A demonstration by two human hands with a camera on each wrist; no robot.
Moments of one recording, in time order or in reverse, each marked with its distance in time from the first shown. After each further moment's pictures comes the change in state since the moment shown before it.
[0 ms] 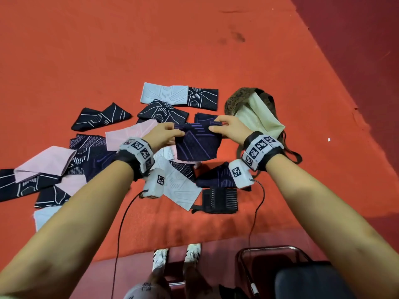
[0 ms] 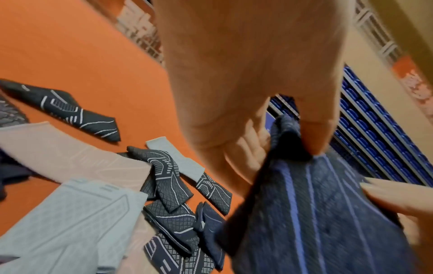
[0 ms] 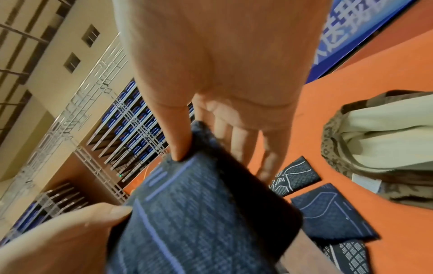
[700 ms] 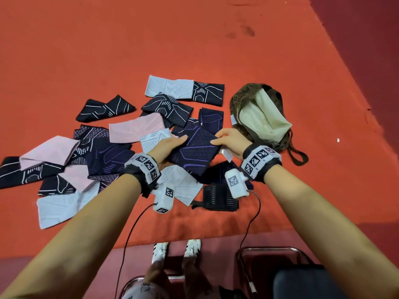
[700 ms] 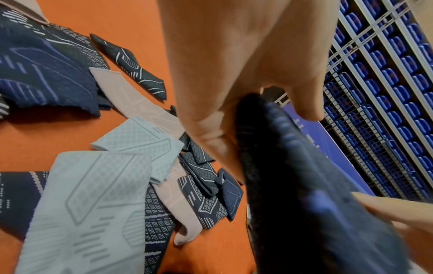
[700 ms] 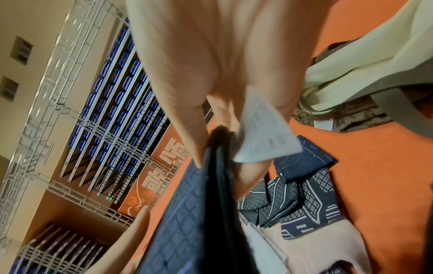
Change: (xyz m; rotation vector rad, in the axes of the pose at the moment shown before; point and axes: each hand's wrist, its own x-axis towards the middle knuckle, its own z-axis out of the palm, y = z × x) left_hand -0.020 -0.048 0.027 -0.414 0.040 -0.224; right_hand -0.001 0.048 0.024 0.233 -0.010 0.190
